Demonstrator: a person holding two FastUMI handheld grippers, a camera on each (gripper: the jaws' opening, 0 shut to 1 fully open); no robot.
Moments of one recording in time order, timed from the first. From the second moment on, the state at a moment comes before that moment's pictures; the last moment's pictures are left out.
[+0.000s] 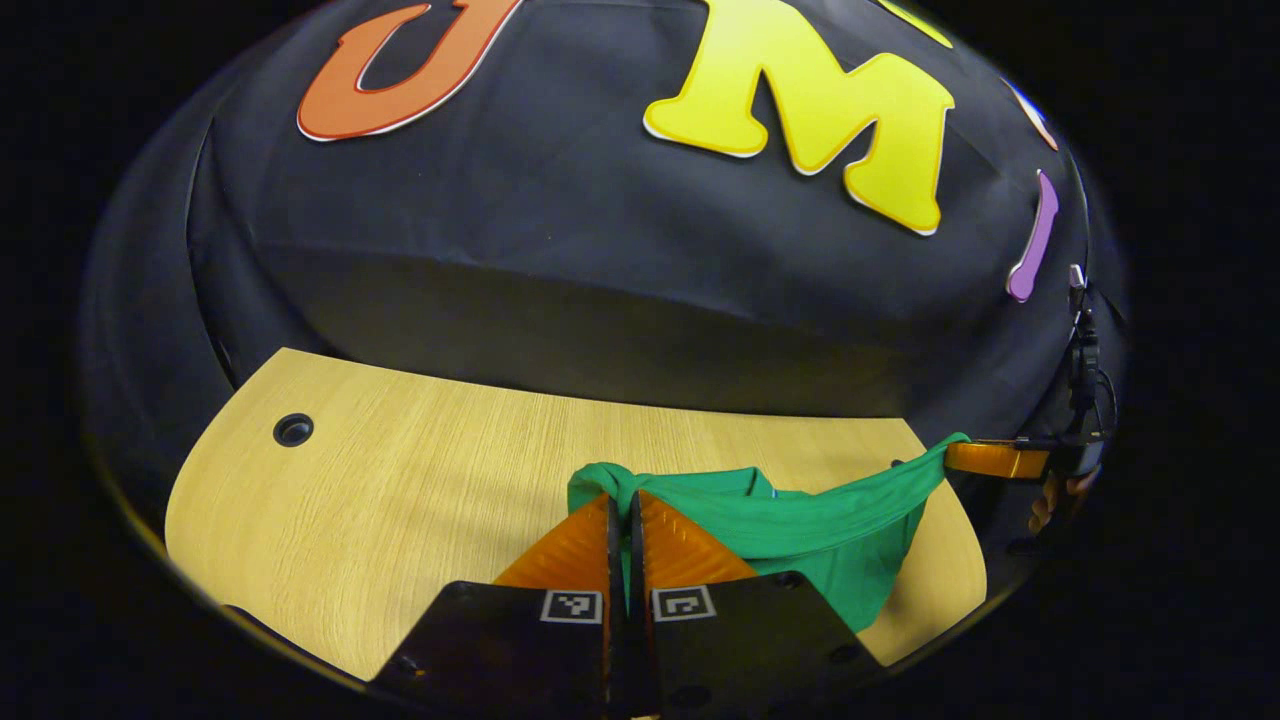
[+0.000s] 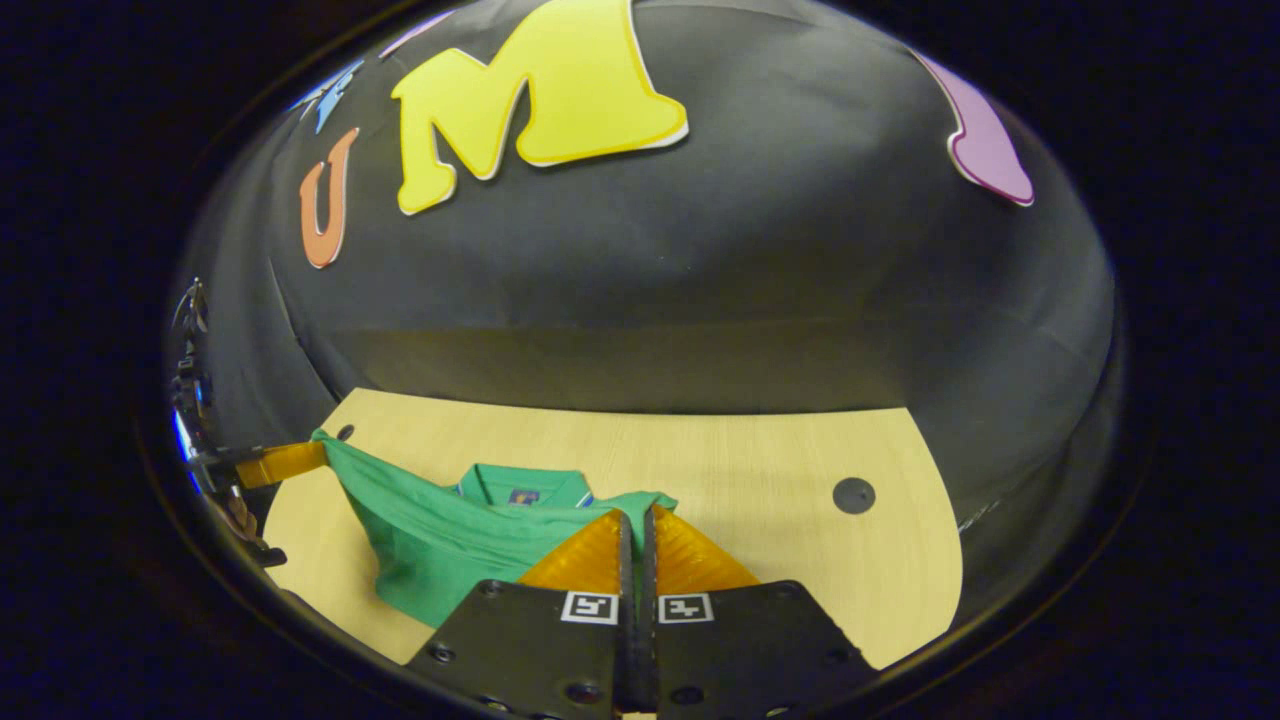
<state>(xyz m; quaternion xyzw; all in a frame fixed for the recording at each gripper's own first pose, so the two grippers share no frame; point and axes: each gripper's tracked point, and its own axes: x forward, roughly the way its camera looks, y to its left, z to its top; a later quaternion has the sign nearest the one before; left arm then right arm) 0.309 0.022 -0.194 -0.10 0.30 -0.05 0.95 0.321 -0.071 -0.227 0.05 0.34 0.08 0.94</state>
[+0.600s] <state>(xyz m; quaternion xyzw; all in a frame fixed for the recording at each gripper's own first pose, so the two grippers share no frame) 0.354 0.031 -0.299 -0.07 0.35 -0.03 0.94 0.362 -0.068 -0.341 0.04 0.39 0.08 0.92</state>
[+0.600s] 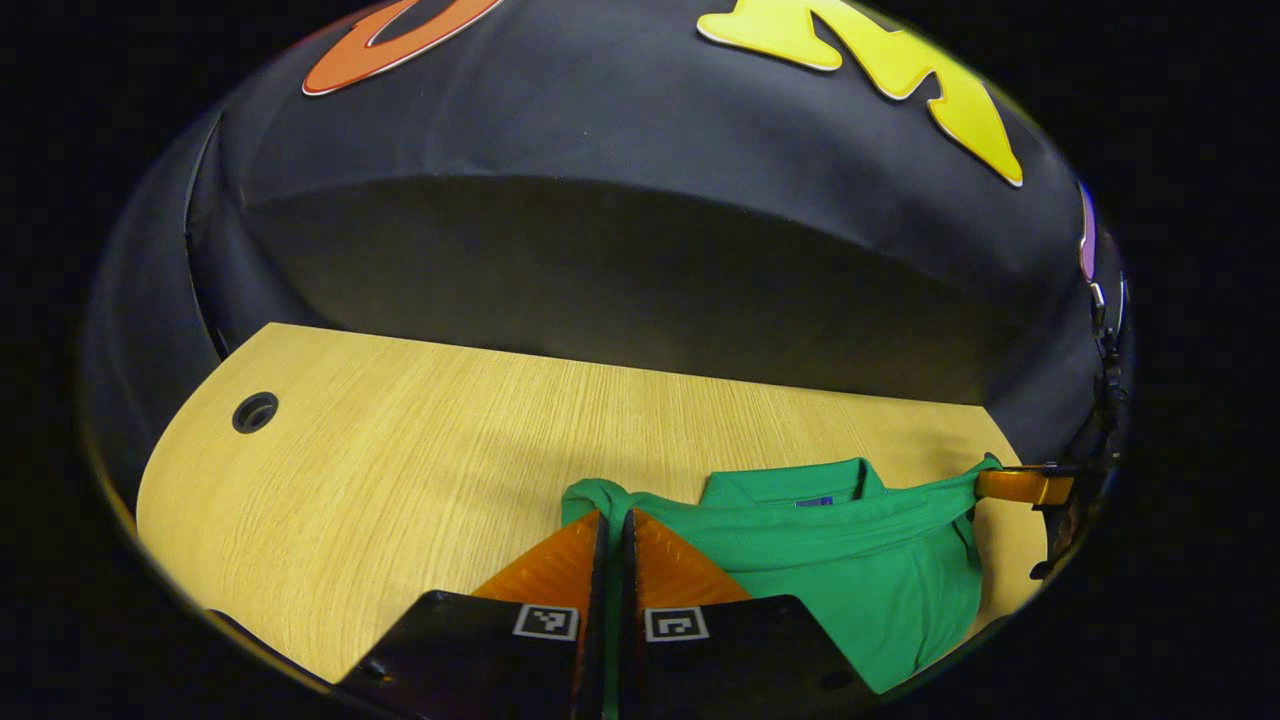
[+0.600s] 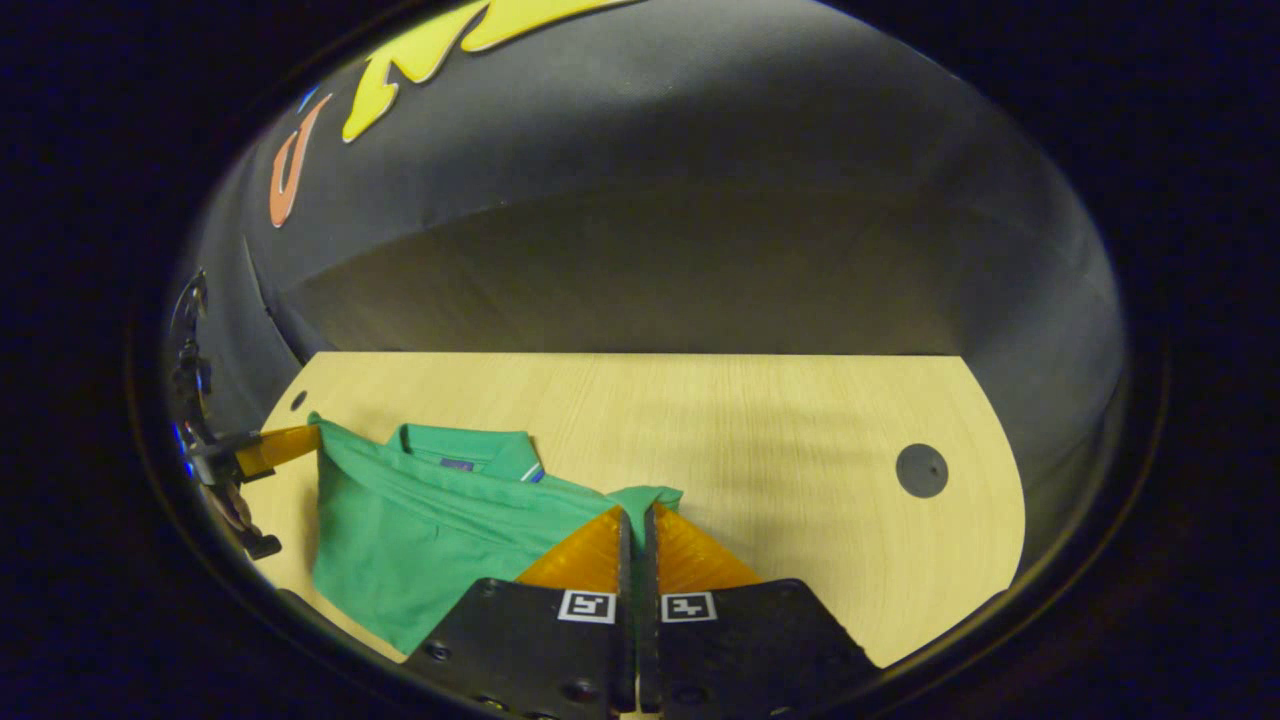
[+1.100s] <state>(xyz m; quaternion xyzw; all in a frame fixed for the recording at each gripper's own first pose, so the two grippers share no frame) 0.332 0.036 -0.213 -0.06 0.28 0.00 0.96 0.319 -0.066 -0.262 0.01 0.33 0.05 0.94</state>
